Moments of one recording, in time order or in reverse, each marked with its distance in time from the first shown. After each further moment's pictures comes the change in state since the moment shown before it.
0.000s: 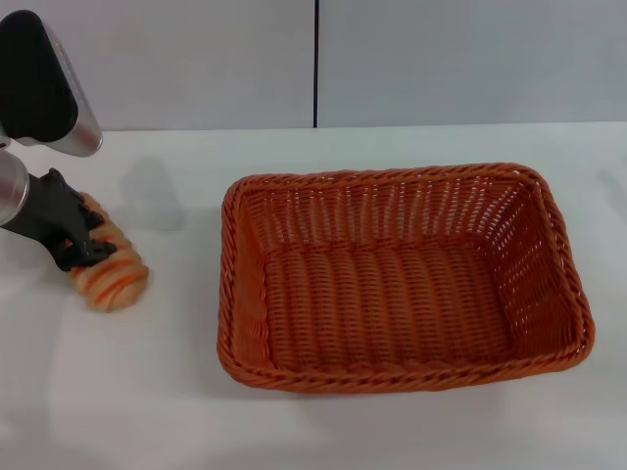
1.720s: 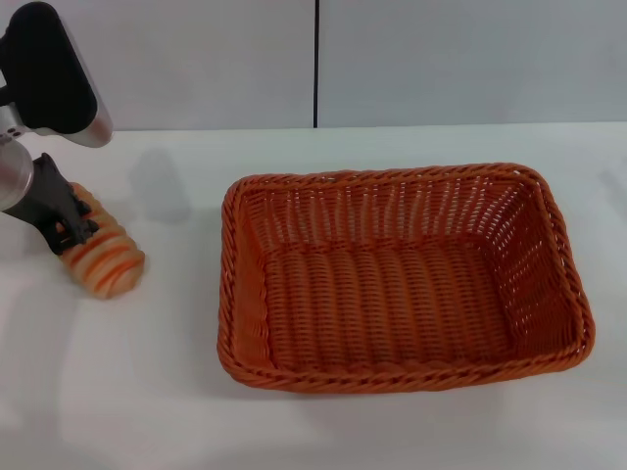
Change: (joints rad) left arm -0.036 0.000 0.053 -0.024 0.110 -0.051 -0.076; right arm 0.000 -0.002 0.002 0.026 0.000 -0.003 -0.020
